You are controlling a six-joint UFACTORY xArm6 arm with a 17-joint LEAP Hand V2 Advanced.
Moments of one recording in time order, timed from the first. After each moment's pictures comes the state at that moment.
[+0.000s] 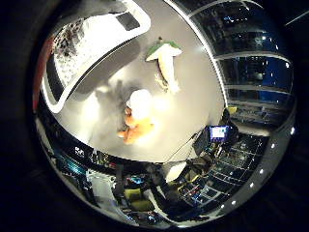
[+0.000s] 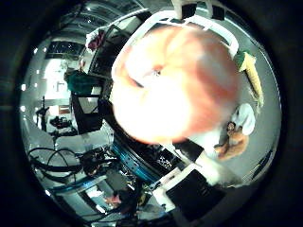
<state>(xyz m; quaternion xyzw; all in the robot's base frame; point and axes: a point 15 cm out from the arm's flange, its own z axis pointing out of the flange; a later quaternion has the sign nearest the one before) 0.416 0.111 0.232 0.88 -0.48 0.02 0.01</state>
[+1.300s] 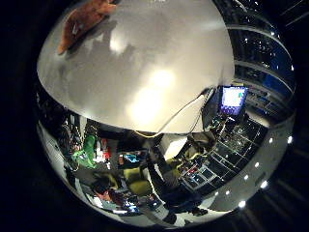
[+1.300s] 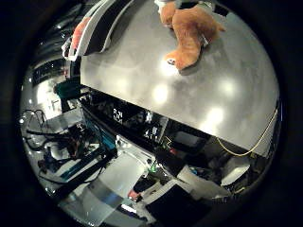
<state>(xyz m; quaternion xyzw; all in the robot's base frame) 0.310 -0.130 0.104 0.82 -0.56 -0.03 0.12</state>
